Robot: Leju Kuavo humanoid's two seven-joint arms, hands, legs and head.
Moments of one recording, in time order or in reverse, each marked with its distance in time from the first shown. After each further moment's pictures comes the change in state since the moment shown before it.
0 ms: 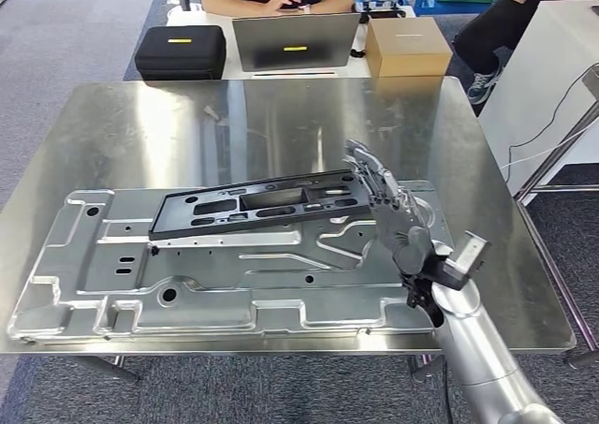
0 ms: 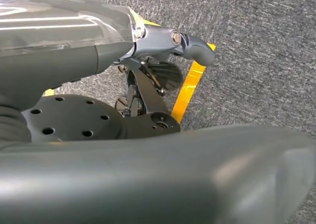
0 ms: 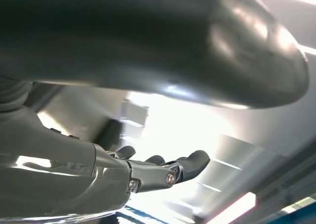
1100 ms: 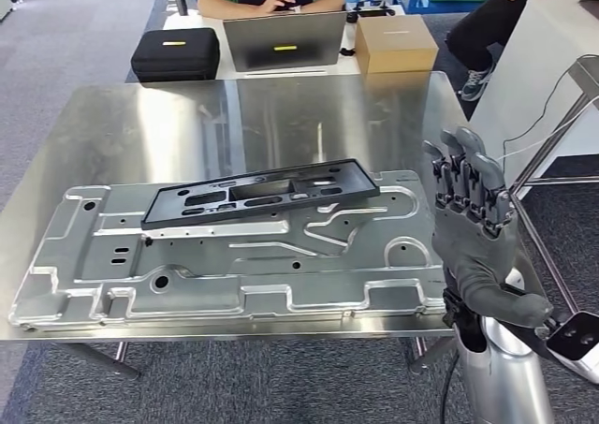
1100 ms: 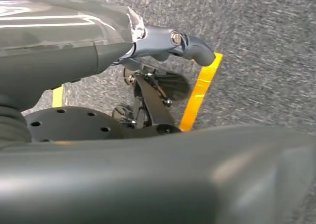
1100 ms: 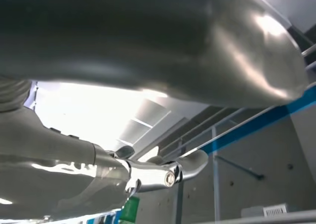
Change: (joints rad) left arm -0.011 0.016 -0.006 0.000 -0.050 0.047 0.018; right arm 0.130 0.090 -0.175 -0.407 0.040 0.062 -0.070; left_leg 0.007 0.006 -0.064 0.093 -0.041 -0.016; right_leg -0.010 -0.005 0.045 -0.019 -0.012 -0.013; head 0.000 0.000
